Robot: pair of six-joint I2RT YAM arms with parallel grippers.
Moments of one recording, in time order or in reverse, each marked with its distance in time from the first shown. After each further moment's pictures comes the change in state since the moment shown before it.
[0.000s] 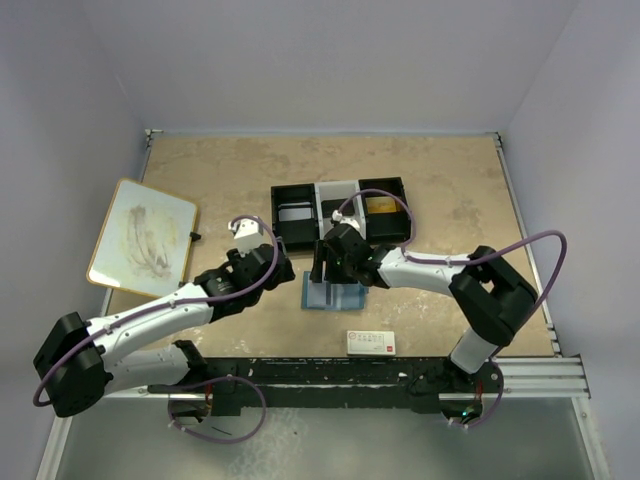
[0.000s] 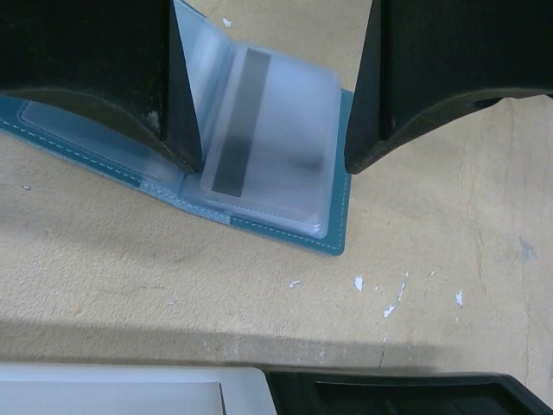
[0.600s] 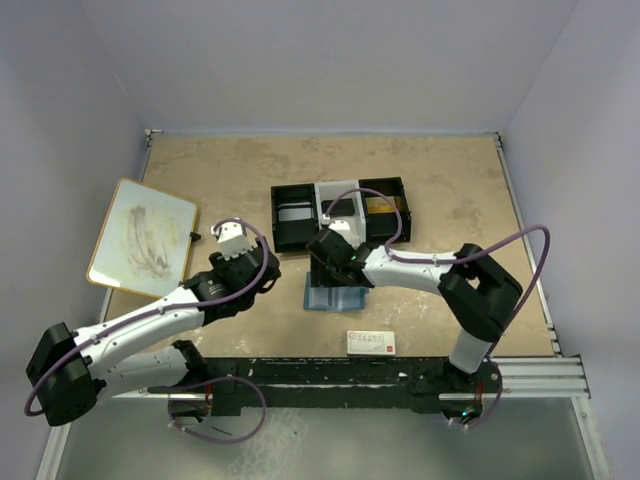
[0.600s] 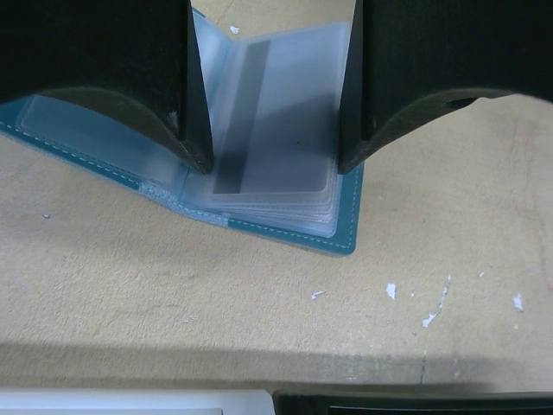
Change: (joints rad) left arm 0.000 -0.076 0.000 -0.153 -0.187 -0.078; right arm 0.097 0.089 0.158 -0.229 0.199 0.008
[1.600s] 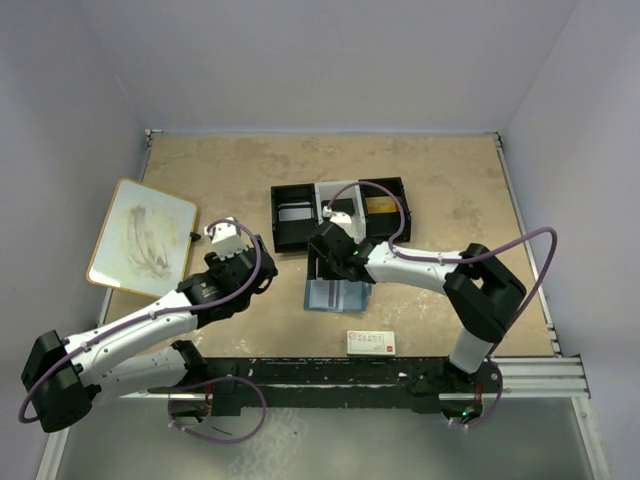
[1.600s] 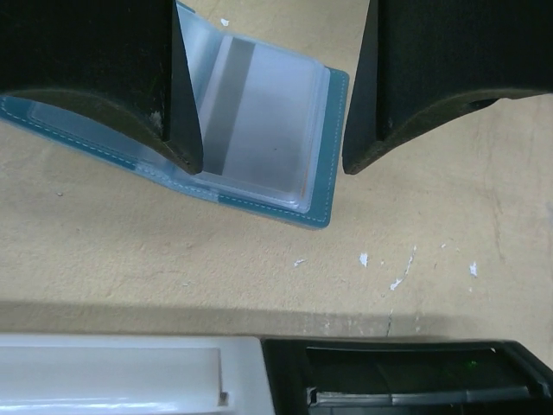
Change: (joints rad) left arm 0.000 -0.038 0.000 0.009 0.015 -0.004; right arm -0.040 -0.062 -0.021 0.057 -0.016 -0.008
